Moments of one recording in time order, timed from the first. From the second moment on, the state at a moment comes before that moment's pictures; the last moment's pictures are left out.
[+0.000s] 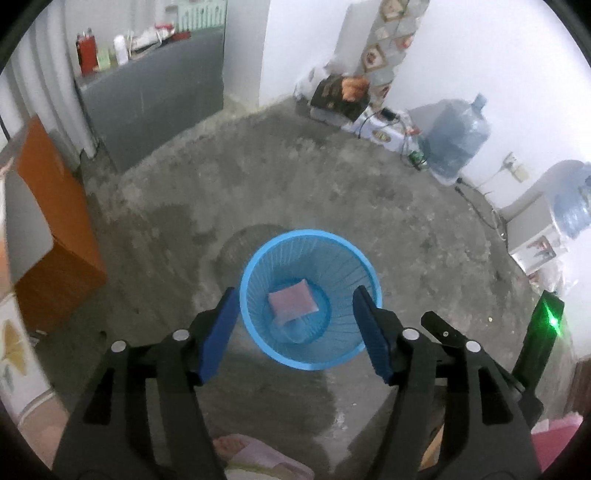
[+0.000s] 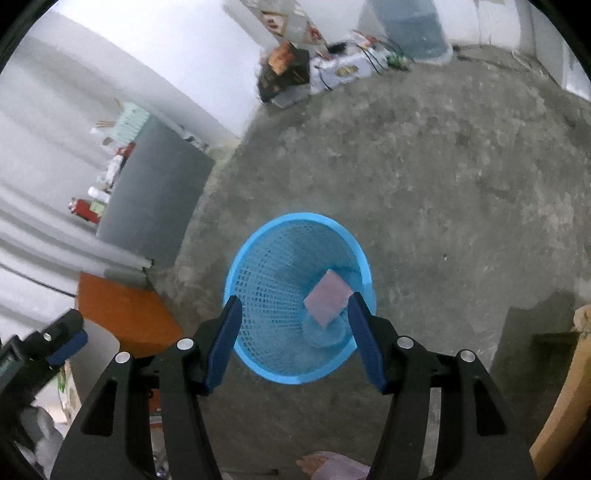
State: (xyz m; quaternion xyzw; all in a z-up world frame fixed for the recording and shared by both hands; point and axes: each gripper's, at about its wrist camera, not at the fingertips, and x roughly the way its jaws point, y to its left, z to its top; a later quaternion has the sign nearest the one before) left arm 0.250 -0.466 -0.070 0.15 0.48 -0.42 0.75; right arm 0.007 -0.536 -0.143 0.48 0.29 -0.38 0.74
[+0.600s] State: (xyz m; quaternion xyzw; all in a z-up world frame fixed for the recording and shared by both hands) left arm 0.188 -0.324 0.109 0.10 0.34 -0.47 0.81; right arm 0.011 -0.432 0.020 0.27 0.22 -0.33 0.88
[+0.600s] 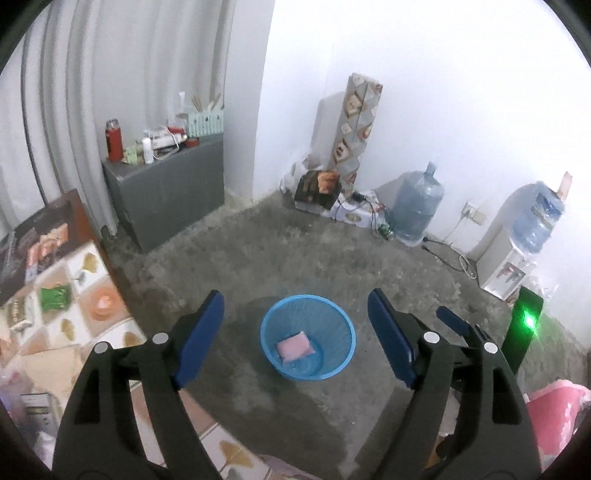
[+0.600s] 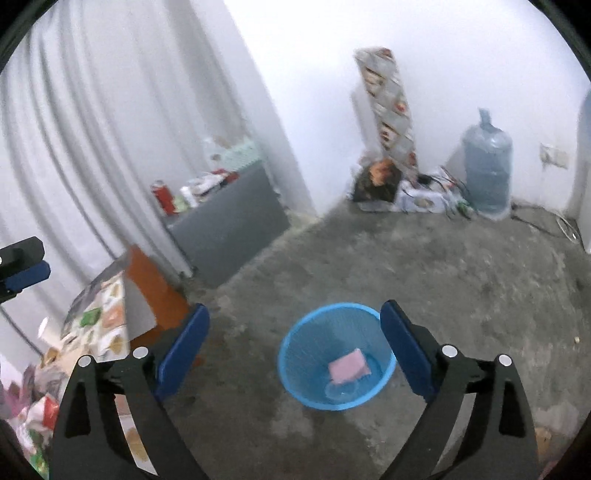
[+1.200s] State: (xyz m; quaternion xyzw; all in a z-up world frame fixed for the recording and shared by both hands) left arm 0.176 -0.111 0.159 0.03 0.29 -0.35 0.89; right arm 0.077 -0.335 0.057 0.29 0.27 -0.07 0.92
